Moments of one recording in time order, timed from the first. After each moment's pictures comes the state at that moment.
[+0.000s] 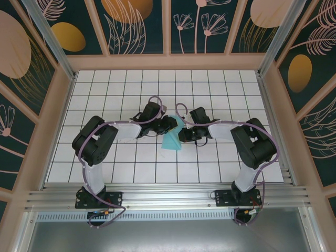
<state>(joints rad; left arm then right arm) -0.63 1.93 1.01 0.23 0.50 -1.07 0.53 1.76 0.85 -0.13 -0.45 0.29</state>
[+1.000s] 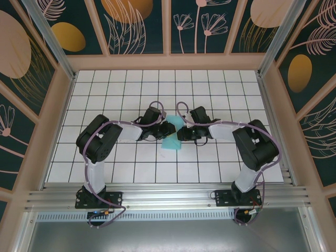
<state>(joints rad) -0.63 1.98 0.96 0.24 0.49 -0.99 0.54 1.71 0.85 -0.14 -0.42 0.36</state>
